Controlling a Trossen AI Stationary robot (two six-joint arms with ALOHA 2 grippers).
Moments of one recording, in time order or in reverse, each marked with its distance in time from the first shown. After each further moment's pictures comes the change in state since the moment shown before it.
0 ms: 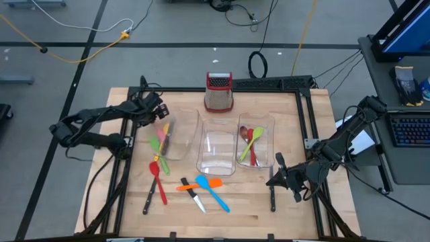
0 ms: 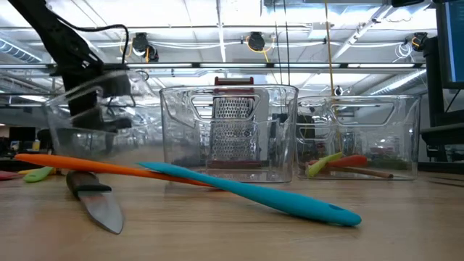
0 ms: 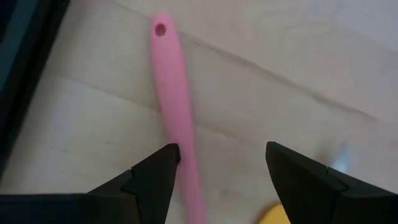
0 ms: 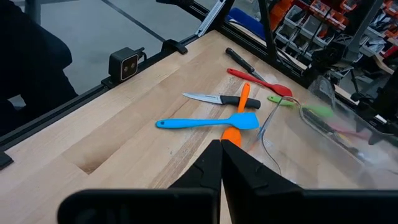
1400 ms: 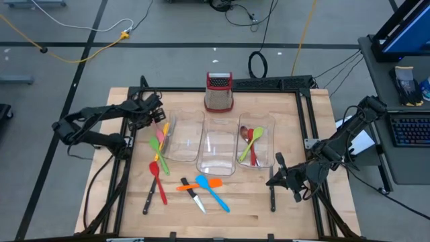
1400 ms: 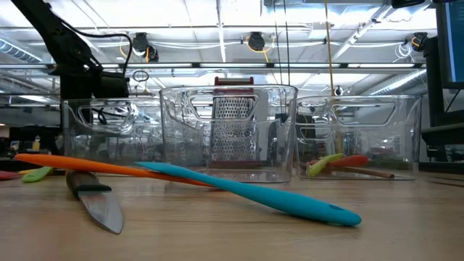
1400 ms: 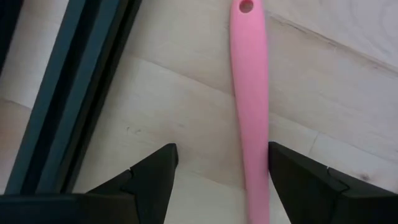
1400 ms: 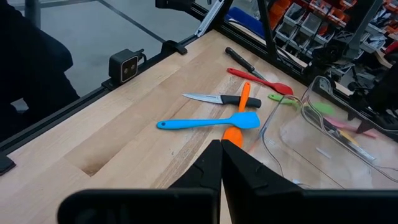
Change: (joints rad) left arm 0.011 0.047 0.005 -0.076 -0.043 -0.006; right arm 0.000 0.000 0.000 0.000 0.000 0.018
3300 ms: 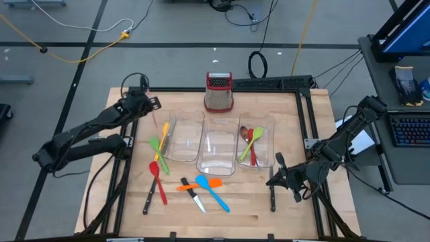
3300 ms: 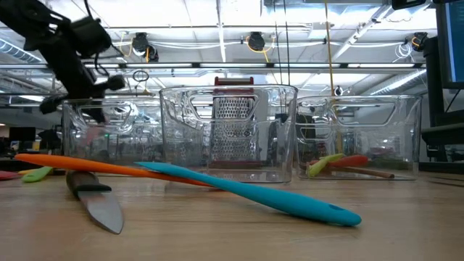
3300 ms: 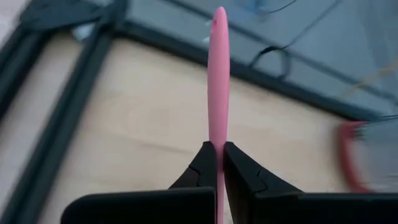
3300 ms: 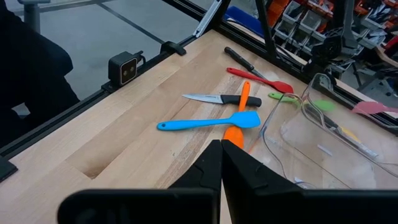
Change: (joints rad) left arm -0.056 -0.524 -0.011 0.136 -0.153 0.193; right arm 0.000 0.000 0.000 0.001 0.003 0.023
